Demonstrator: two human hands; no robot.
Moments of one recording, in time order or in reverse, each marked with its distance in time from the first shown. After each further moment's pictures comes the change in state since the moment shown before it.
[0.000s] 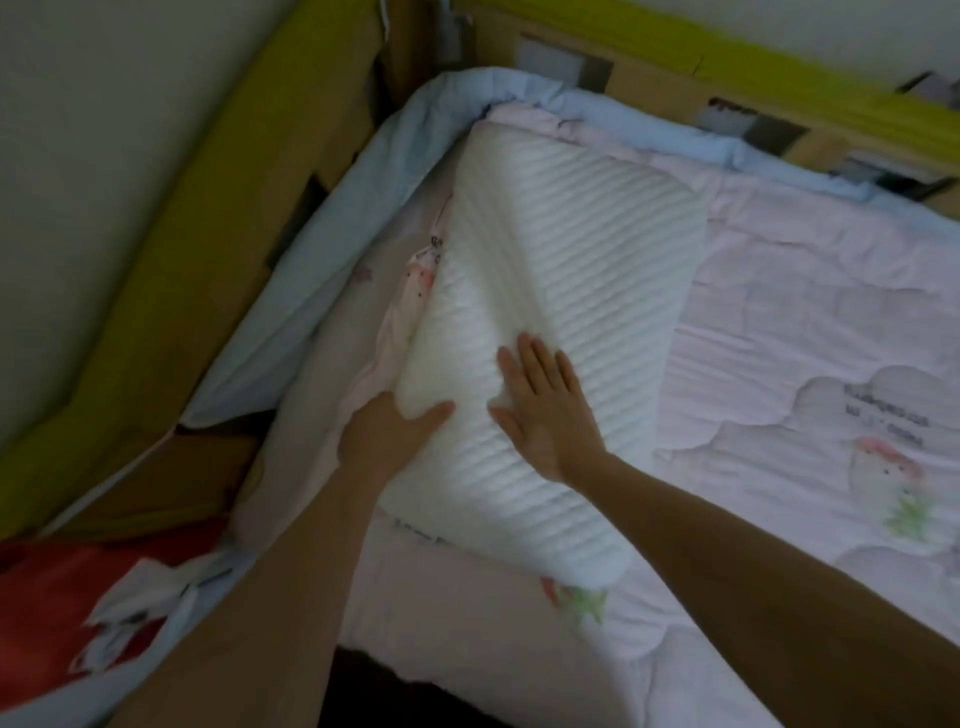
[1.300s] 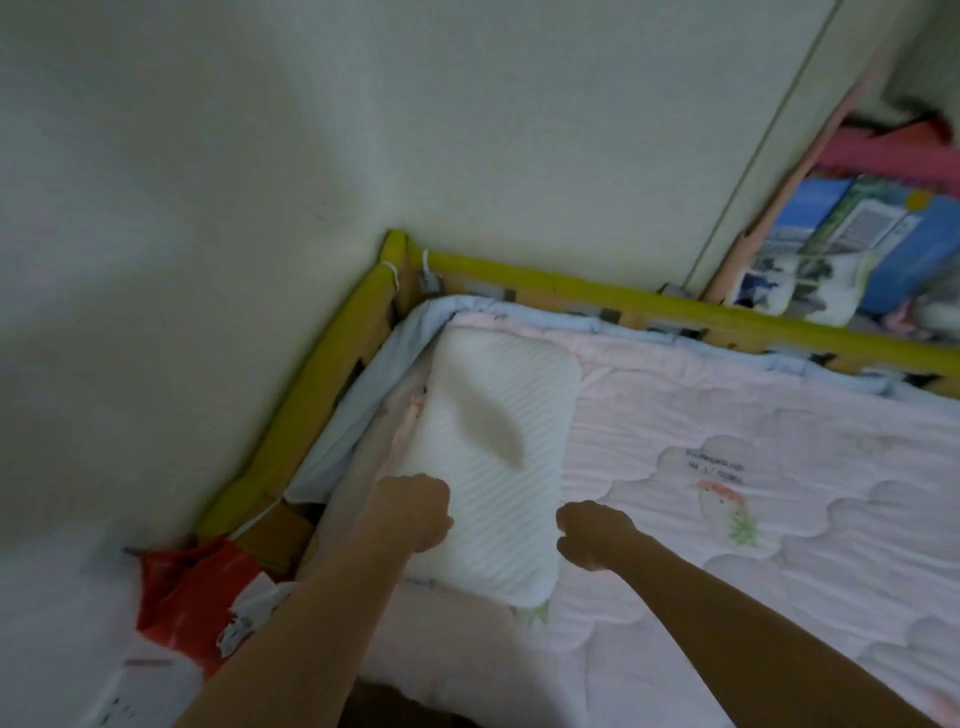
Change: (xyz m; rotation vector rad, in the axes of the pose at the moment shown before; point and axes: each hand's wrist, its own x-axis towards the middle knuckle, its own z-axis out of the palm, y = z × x) left_hand -0.239 0.087 -0.087 0.967 -0.105 0.444; right_hand -0.195 -0.017 -0.185 0.027 -0.455 0.308
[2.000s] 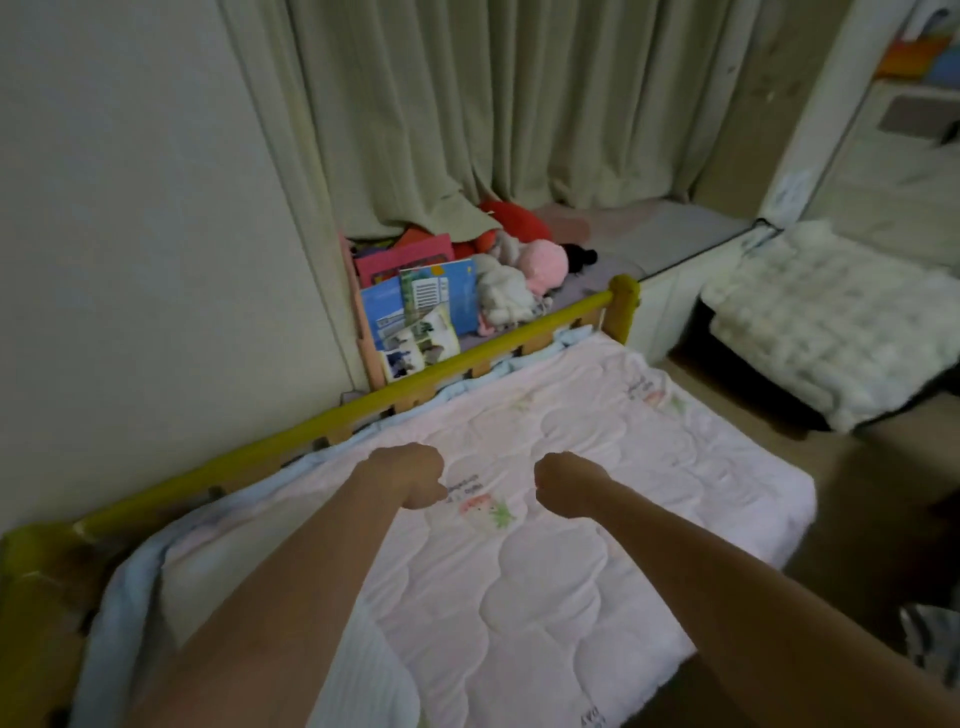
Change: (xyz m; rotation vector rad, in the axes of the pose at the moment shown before) left_hand -0.049 0.252 -0.204 0.472 0.124 0.628; right_hand -0.220 0.171 -0.036 0.549 0.441 0.621
